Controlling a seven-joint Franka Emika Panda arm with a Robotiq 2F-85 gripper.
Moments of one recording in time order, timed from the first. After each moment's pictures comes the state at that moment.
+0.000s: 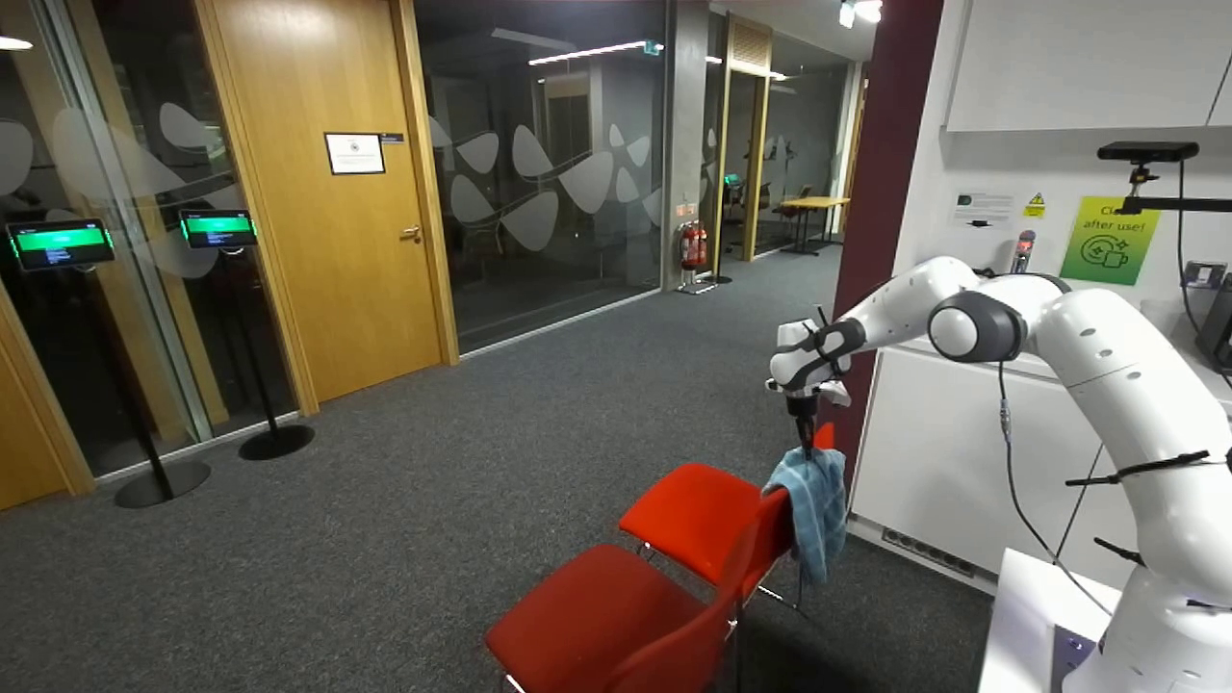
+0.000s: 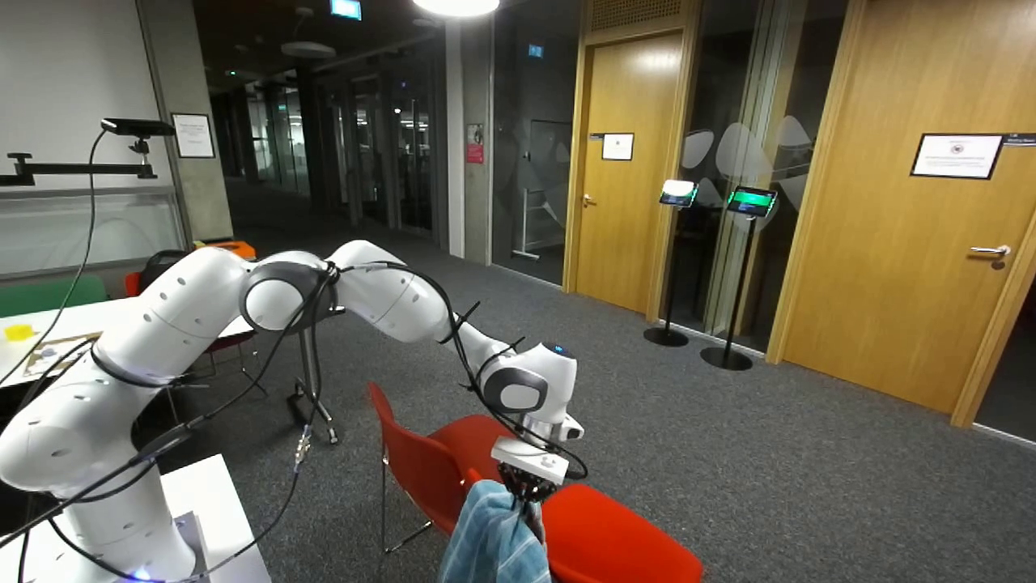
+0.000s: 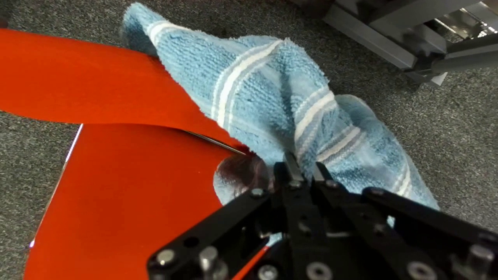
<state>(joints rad) -0.37 0.80 -0.14 -1.51 0.00 2.11 -0.97</state>
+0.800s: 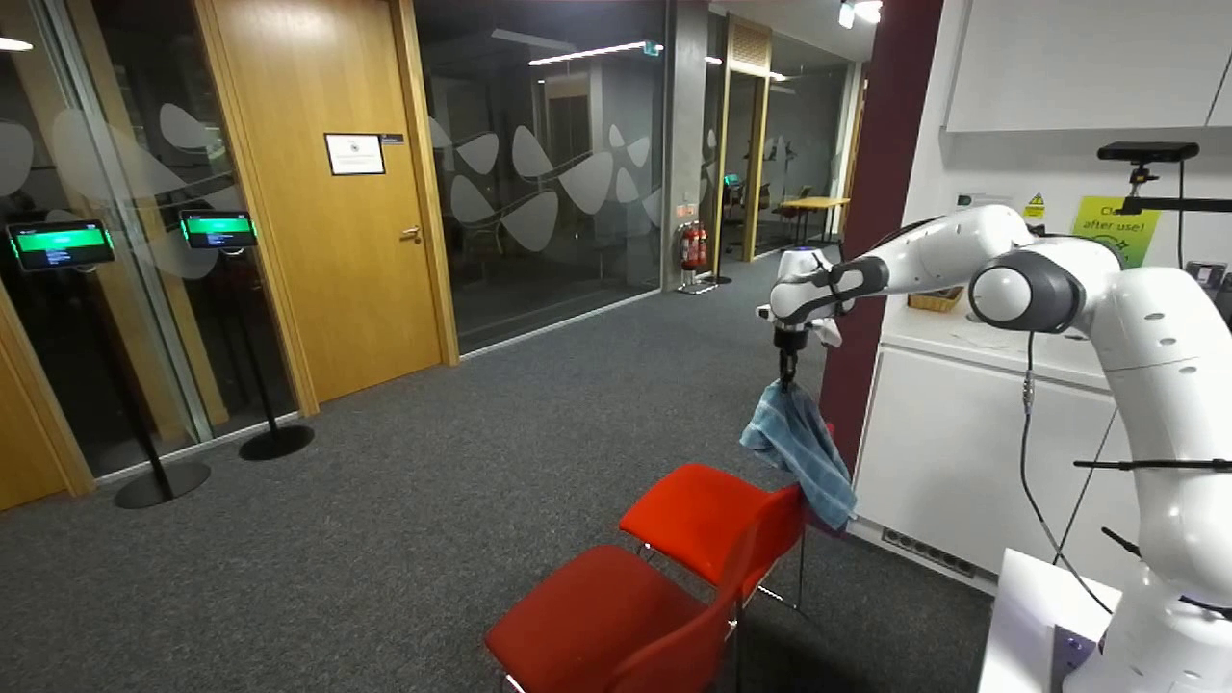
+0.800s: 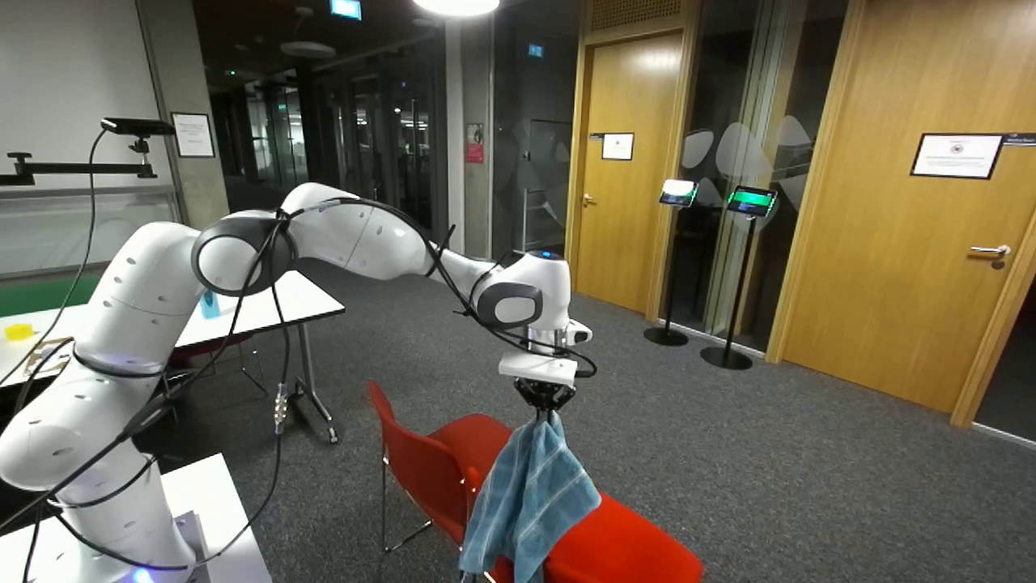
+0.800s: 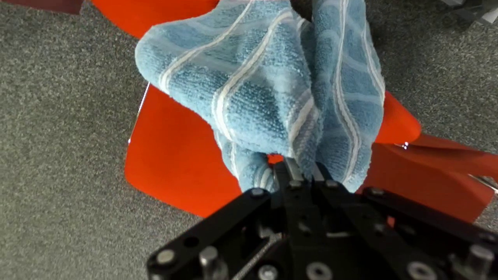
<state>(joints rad) -0.36 0.56 -0.09 -1.50 0.02 2.11 -0.94</state>
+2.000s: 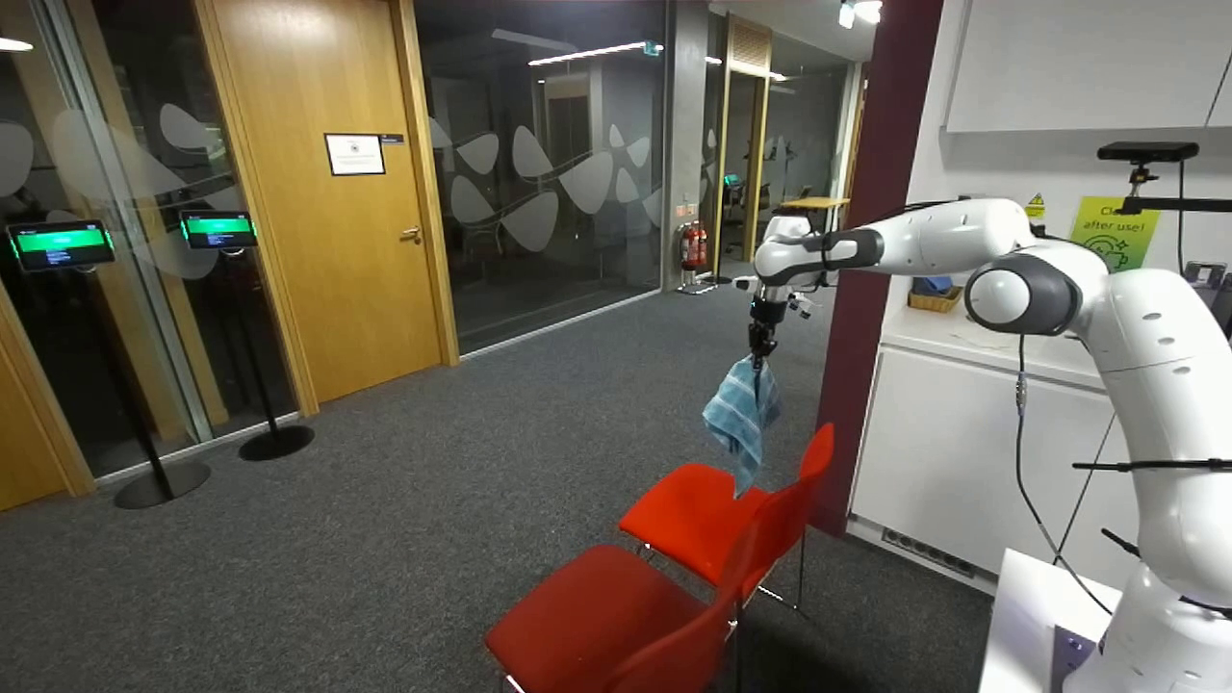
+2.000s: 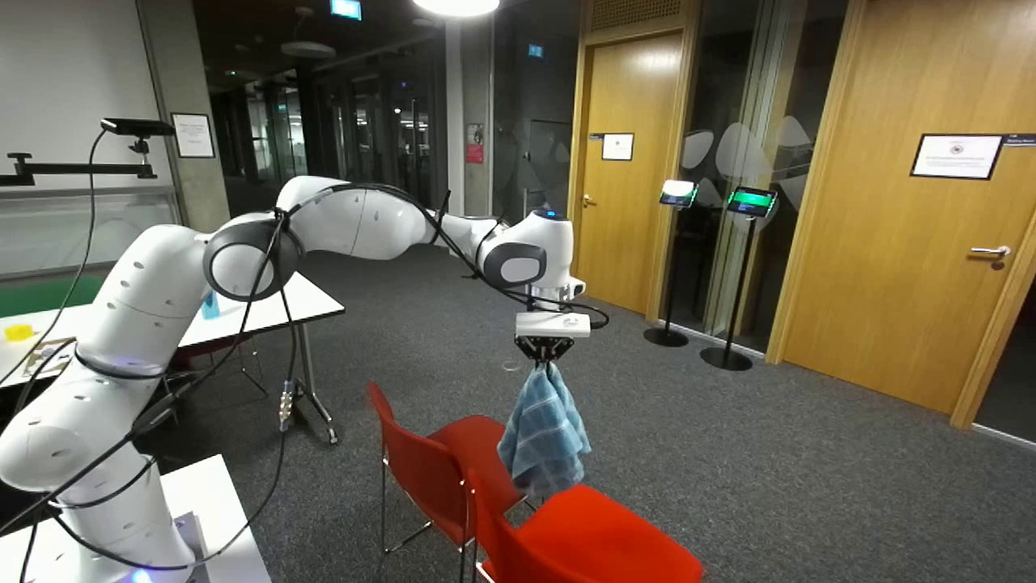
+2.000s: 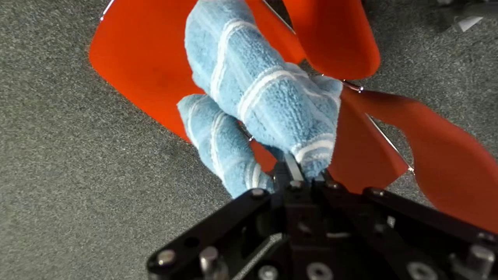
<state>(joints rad) -0.37 0.59 -0.01 -1.28 0.12 1.94 -1.22</state>
